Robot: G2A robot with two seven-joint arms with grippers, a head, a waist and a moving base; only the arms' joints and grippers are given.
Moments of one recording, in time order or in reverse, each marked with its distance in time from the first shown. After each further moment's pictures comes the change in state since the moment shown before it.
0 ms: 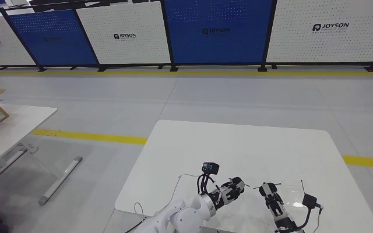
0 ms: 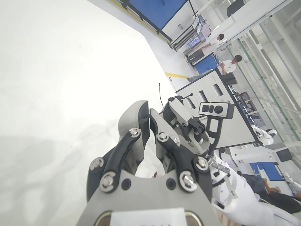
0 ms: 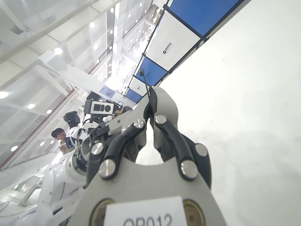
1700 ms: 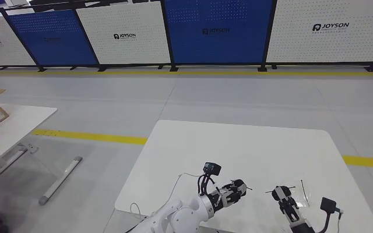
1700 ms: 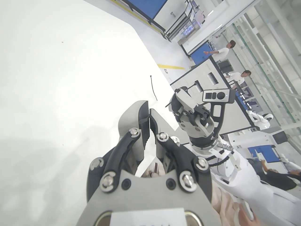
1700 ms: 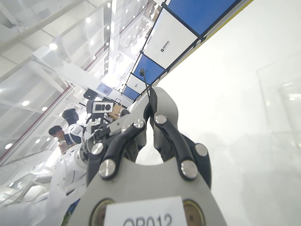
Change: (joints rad) left arm 0.018 0.013 -0.024 -0.035 0.005 -0.043 -0.047; right arm -0.121 0.057 0.154 -0.120 0.049 0.000 0.108
